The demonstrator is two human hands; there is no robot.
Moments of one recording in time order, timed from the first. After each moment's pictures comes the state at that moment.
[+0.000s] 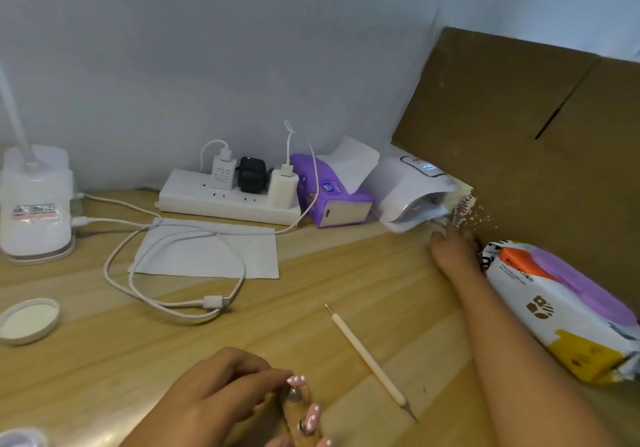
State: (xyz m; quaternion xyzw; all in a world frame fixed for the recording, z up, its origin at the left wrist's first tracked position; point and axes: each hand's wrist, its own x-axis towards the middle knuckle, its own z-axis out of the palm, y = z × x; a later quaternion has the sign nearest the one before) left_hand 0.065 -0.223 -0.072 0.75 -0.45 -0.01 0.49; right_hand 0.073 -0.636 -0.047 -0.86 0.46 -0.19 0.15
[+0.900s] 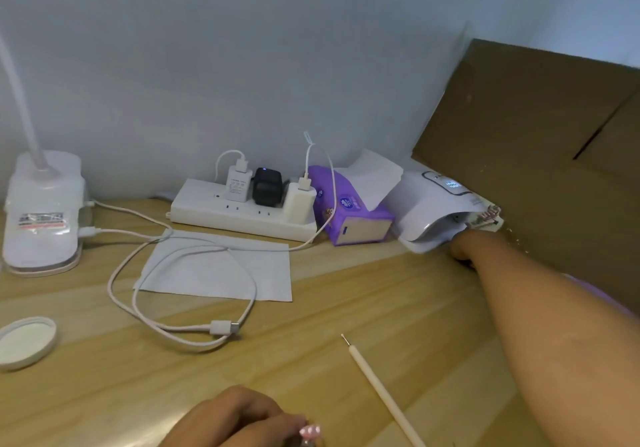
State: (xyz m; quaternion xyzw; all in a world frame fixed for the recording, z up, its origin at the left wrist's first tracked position) left_hand 0.063 -0.240 -0.082 0.74 -0.44 0.12 0.50; right_hand 0.136 -0.674 -0.007 -0.86 0.48 0.15 -0.12
